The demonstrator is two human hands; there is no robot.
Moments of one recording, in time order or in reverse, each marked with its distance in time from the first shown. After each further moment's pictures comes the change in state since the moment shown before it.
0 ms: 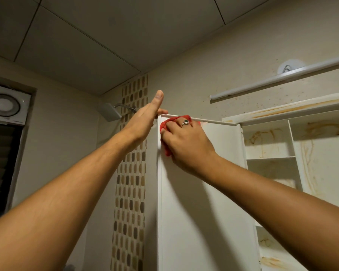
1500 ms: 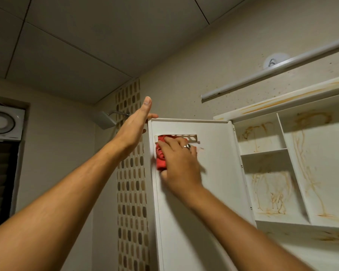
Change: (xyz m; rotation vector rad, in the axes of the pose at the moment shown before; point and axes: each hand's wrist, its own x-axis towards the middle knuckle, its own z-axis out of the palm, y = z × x) left_hand -0.002 -0.001 0.004 0.022 0.009 -0.035; right_hand -0.035 -0.047 0.041 0.536 0.227 0.417
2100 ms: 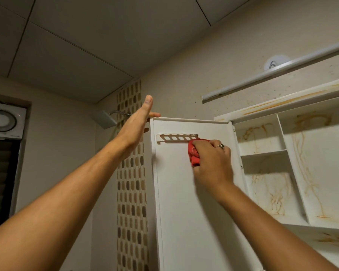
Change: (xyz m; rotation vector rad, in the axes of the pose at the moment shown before) left_hand -0.007 0.005 -0.001 -0.062 -0.038 0.015; right_hand -0.006 0.073 -0.029 -0.135 -0.098 0.258
